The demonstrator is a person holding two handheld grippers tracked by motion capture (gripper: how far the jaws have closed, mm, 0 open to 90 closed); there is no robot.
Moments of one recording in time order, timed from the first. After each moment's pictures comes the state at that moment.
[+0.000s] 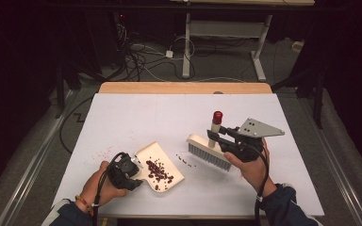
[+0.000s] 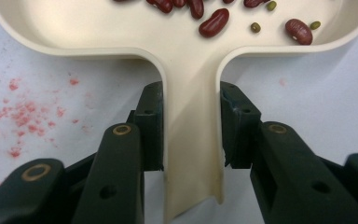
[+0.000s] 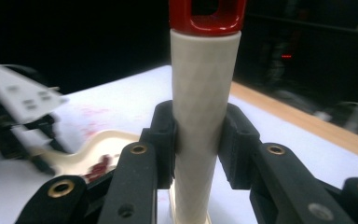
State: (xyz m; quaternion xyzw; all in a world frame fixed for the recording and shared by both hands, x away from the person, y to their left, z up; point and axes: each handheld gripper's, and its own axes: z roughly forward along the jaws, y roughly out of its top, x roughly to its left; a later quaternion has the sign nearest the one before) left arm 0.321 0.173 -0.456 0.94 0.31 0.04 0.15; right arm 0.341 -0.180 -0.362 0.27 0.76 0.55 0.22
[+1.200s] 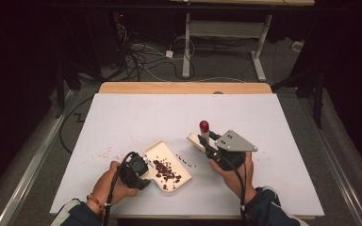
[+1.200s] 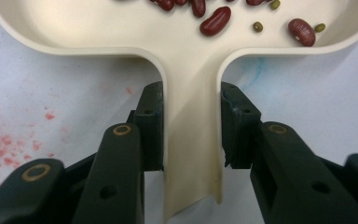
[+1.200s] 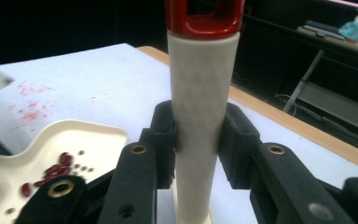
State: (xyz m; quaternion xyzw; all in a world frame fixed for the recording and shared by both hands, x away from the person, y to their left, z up) left arm 0.324 0.145 -0.455 0.94 0.32 0.04 0.14; right arm 0.323 -0.135 -0.391 0.28 0.76 0.48 0.33
